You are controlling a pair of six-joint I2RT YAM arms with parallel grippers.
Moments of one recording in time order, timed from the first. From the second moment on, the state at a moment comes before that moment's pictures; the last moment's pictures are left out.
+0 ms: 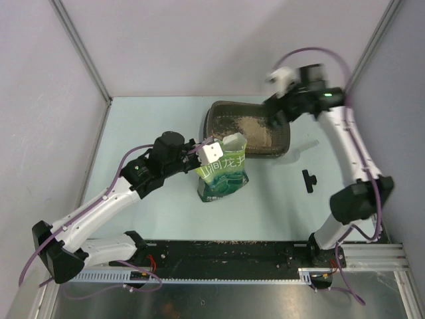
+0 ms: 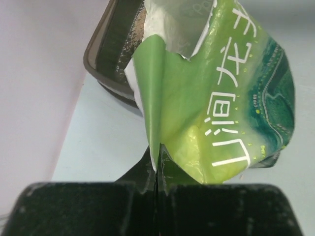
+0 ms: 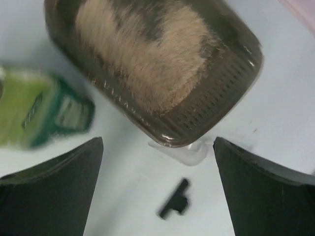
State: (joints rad) left arm -0.76 1.11 1.08 -0.45 -0.02 0.67; right arm 0.36 1.73 1.96 -1.16 -0.14 -0.62
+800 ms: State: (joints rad) left arm -0.76 1.05 1.04 -0.38 0.10 0.51; right arm 0.41 1.50 1.51 -0.66 -0.64 0.15
